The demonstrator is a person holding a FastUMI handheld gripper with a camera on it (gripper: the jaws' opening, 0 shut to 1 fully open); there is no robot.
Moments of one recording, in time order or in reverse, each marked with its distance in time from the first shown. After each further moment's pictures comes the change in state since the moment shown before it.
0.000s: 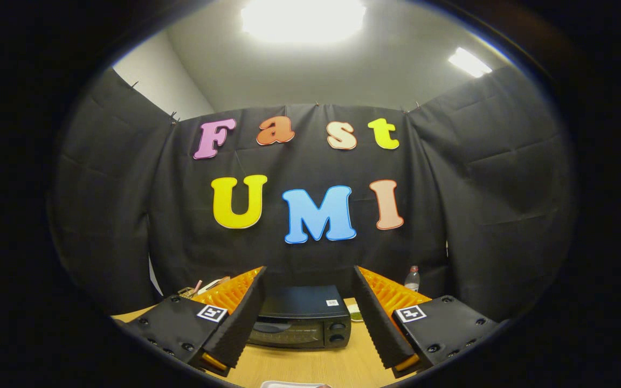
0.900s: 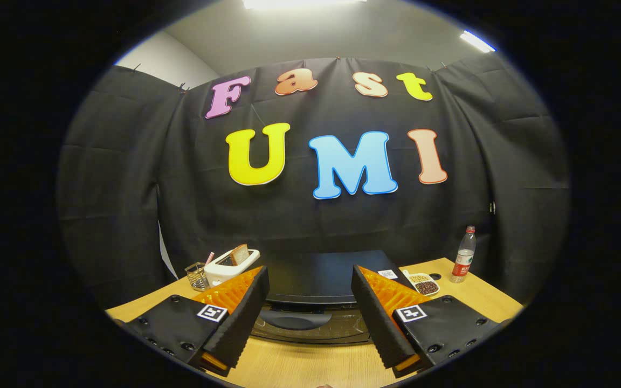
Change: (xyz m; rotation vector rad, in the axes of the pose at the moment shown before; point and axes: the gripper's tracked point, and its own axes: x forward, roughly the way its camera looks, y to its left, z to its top) arm 0.106 0.059 -0.123 0.006 0.193 0.119
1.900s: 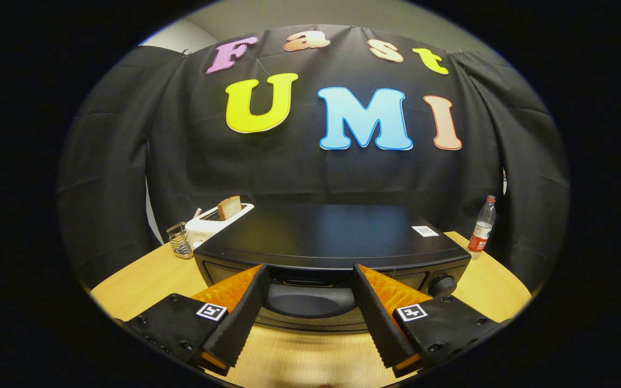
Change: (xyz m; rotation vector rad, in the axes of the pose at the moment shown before) arm 0.059 0.018 -0.089 -0.047 0.165 -0.038
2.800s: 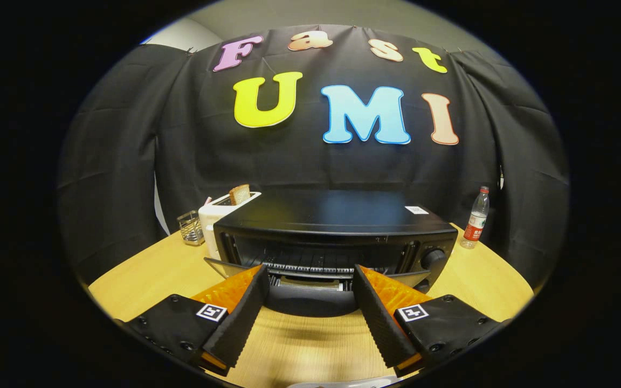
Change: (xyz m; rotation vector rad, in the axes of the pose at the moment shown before) arm -0.049 0.008 -0.038 -0.009 0.059 0.030
